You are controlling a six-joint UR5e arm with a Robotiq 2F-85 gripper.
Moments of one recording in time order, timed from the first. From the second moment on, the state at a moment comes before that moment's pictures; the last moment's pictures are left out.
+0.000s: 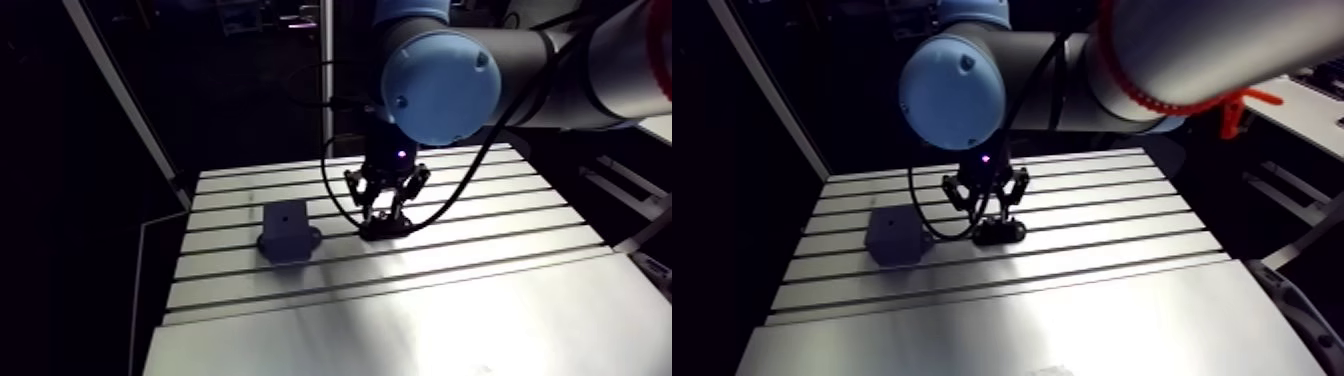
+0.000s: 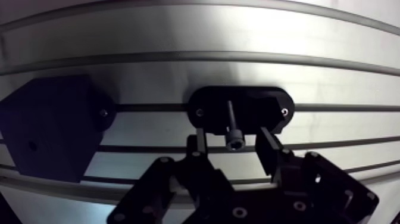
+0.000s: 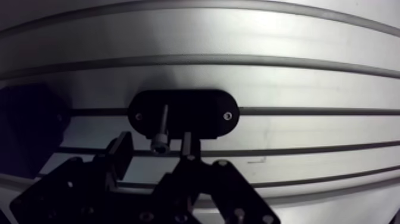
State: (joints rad) arm -0.18 -1.24 1.95 -2.17 -1.59 -1.75
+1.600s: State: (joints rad) arm -0.18 -1.24 1.95 -2.17 -1.59 -1.76
